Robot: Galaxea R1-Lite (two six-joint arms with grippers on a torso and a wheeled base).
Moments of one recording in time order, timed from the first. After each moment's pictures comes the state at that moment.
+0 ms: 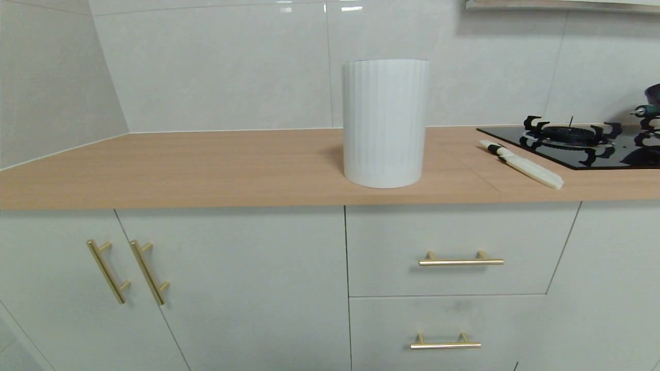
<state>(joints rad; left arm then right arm) 0.00 0.00 0.00 0.00 -0.02 0.00 0.00 0.00 0.00 0.00 0.00 -0.02</state>
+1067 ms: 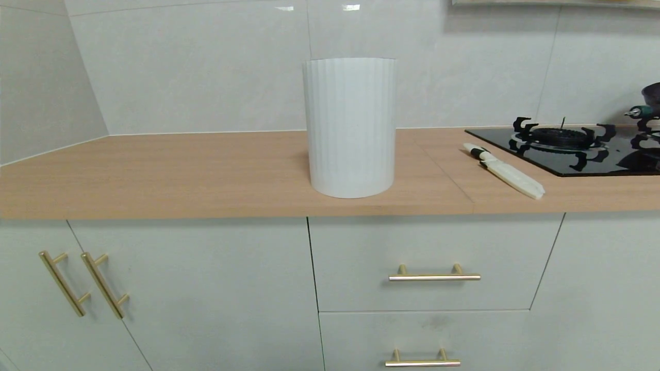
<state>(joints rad) 0.00 0.00 0.00 0.00 -0.02 0.00 0.00 0.00 0.00 0.00 0.00 -0.02</state>
